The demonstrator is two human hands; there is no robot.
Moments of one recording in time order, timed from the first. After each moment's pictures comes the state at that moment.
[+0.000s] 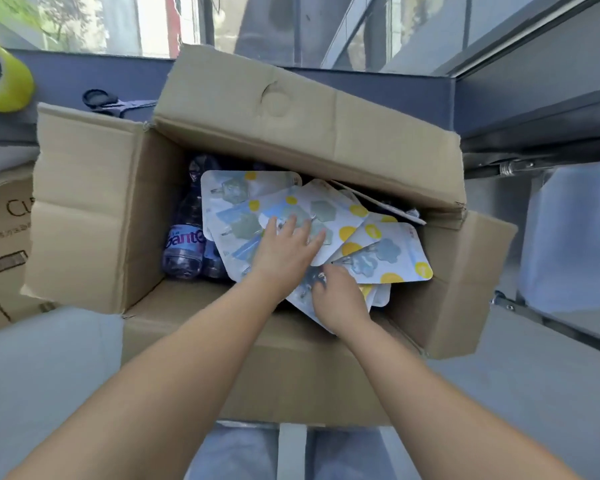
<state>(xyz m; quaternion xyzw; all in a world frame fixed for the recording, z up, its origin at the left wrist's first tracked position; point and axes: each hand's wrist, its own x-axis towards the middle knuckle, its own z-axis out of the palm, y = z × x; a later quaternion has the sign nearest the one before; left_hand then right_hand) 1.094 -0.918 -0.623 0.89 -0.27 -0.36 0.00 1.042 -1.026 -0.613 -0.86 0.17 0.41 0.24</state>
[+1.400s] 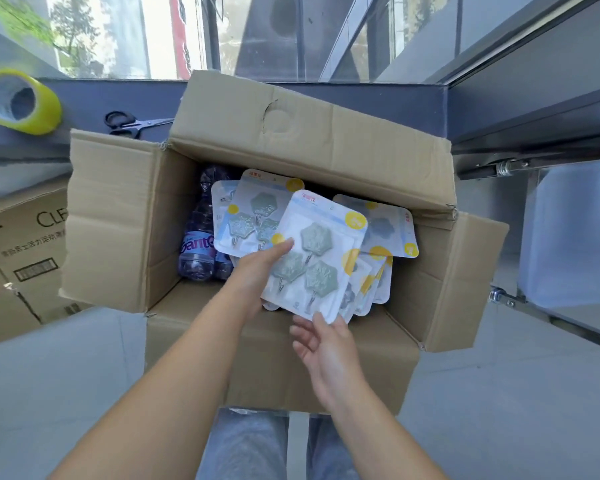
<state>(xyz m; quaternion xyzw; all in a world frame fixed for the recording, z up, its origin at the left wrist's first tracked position) 1.084 -0.883 -0.577 0.46 0.48 -0.43 0.61 1.006 -0.987 -0.530 -0.39 0.62 0.25 0.63</state>
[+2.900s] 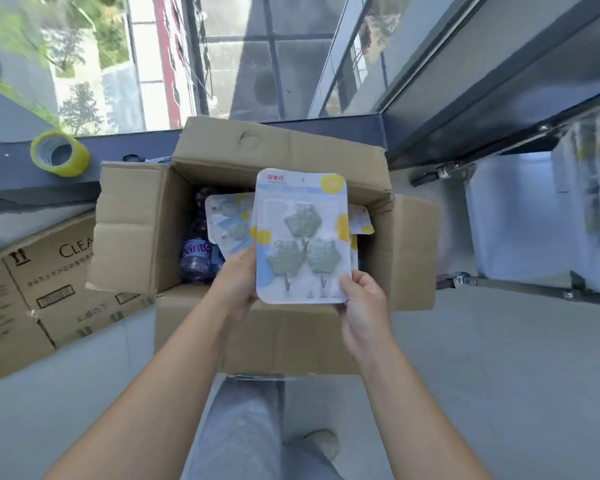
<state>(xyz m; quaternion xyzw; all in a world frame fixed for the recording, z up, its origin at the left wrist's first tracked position) 1.024 -0.889 -0.475 0.49 0.32 -0.35 0.73 0.978 -1.038 -0.441 -0.54 0.50 0.13 0.67</state>
